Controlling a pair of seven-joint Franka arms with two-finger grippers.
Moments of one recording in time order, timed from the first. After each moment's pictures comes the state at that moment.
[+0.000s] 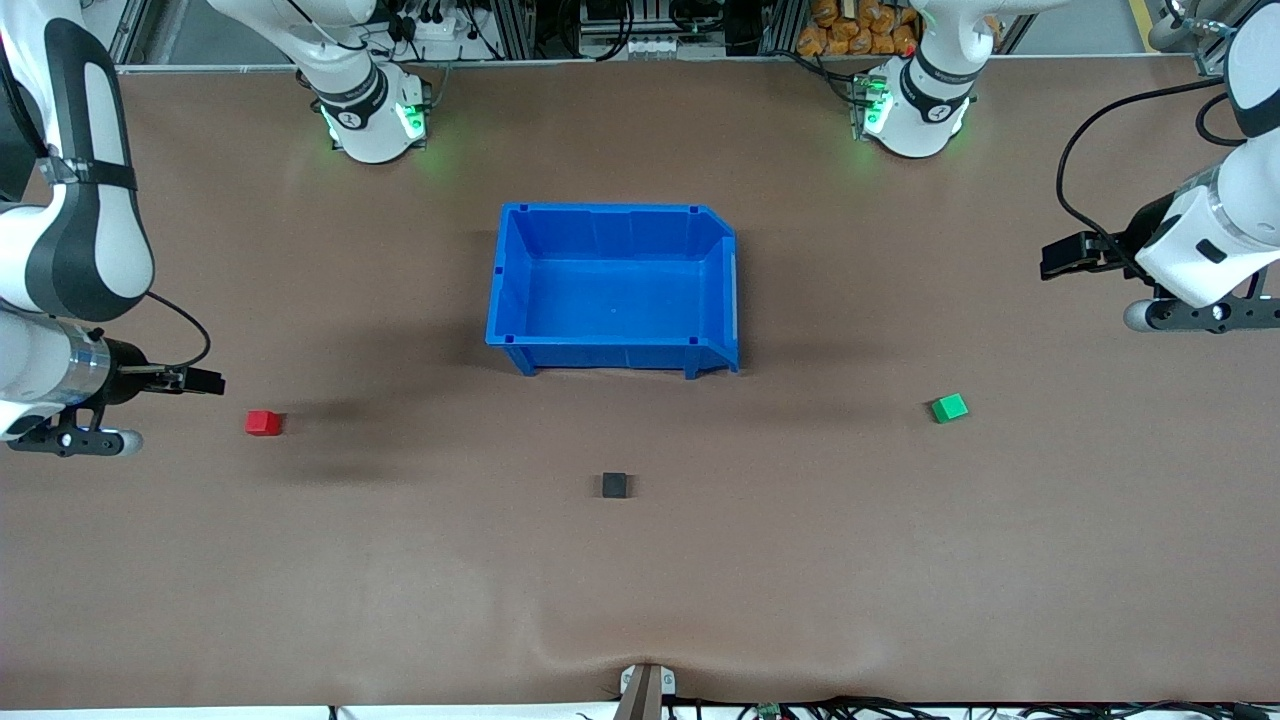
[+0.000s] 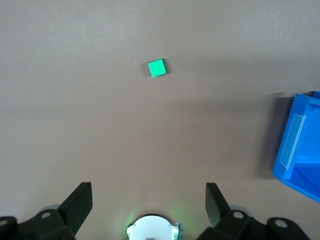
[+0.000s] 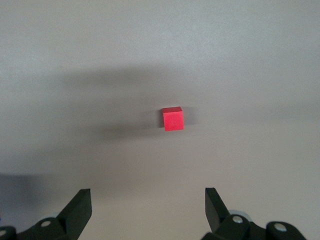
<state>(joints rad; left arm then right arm) 0.01 0.07 -0.10 -1.61 0.04 1.51 -0.06 -0.10 0.35 -0.02 -1.64 -0.03 1.80 -0.04</state>
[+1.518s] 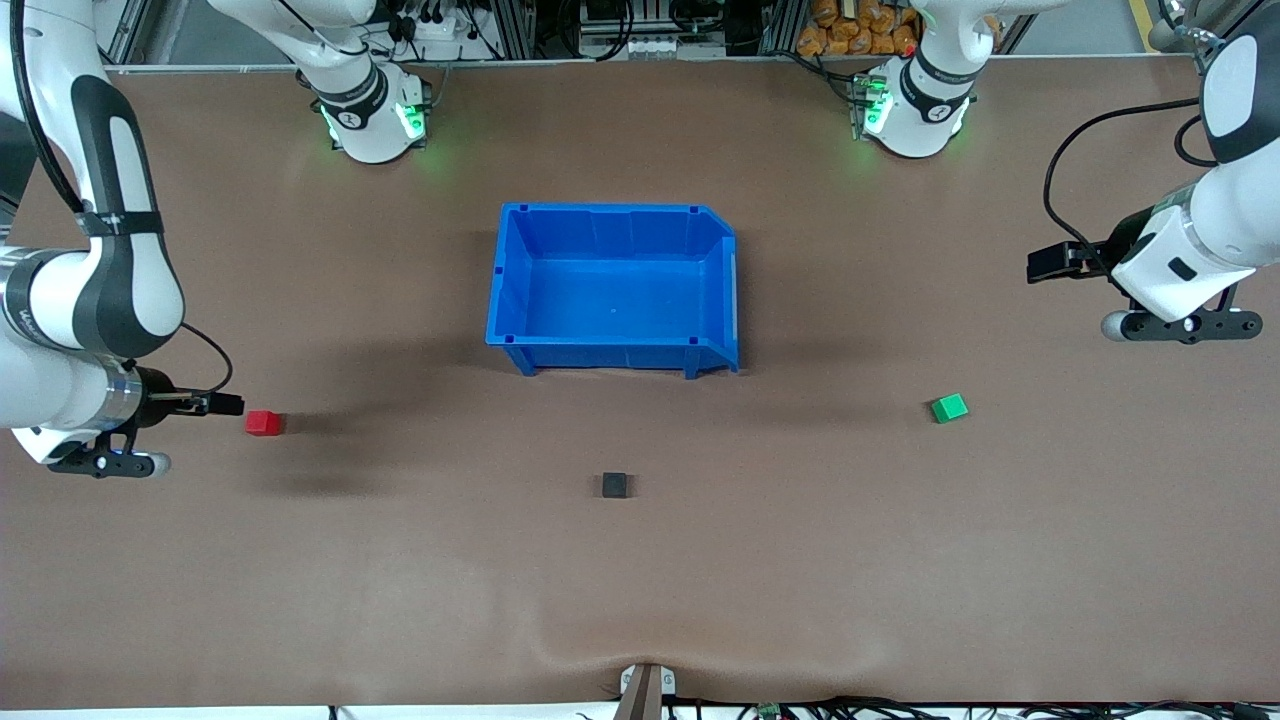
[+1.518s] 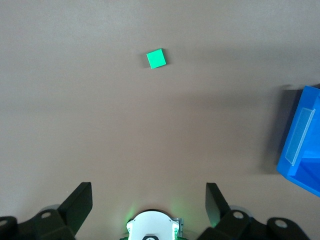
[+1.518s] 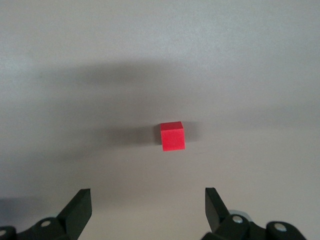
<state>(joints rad) 0.01 0.08 -0.10 -1.65 0.04 1.51 -0.06 -0.11 0.44 -0.02 -1.64 -0.03 1.90 -0.05</state>
